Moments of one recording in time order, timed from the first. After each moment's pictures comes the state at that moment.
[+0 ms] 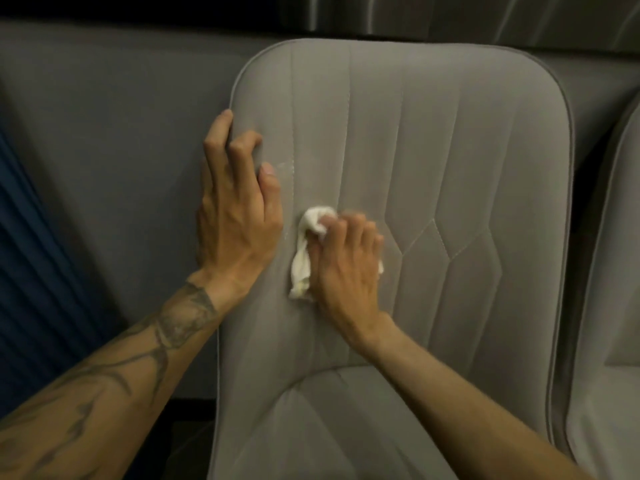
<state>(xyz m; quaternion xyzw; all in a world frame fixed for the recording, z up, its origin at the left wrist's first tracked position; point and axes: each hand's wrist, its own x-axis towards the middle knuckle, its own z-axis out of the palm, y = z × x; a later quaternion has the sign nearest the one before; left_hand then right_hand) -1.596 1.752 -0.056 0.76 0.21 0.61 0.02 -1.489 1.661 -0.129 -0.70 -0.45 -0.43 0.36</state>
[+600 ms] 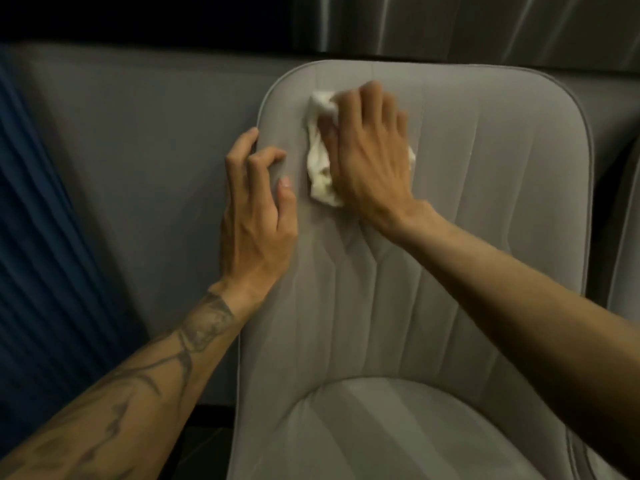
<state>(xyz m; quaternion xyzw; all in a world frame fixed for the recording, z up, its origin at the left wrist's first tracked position) -1.601 1.760 -0.056 0.75 0.16 0.63 0.11 -1.465 1.691 0.018 -0.65 -0.49 -0.50 0.30</state>
